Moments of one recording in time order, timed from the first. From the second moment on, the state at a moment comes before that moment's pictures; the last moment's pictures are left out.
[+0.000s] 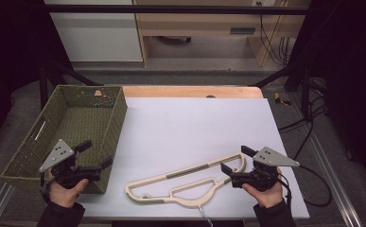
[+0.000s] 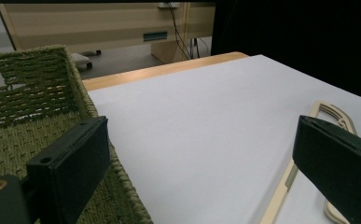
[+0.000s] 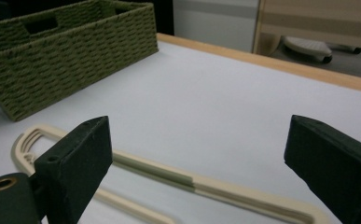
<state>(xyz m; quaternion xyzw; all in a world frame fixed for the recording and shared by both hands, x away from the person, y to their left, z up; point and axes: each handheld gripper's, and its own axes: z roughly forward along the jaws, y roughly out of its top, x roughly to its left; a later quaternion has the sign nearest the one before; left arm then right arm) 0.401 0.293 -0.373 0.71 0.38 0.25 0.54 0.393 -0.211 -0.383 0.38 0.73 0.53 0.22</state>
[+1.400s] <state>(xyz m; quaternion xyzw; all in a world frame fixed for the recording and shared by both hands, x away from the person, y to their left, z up) 0.398 0.257 -0.383 0.74 0.35 0.22 0.52 0.332 -0.147 -0.456 0.39 0.81 0.42 0.10</state>
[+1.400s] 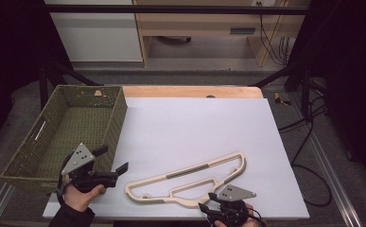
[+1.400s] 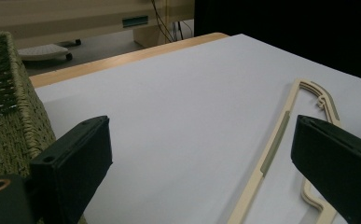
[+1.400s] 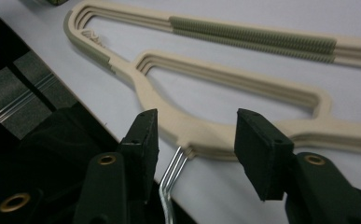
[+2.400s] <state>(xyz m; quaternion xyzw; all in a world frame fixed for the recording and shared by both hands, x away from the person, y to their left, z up) 0.391 0.215 -0.401 0.78 0.32 0.20 0.50 0.315 -0.126 -0.473 0.47 0.79 0.39 0.09</state>
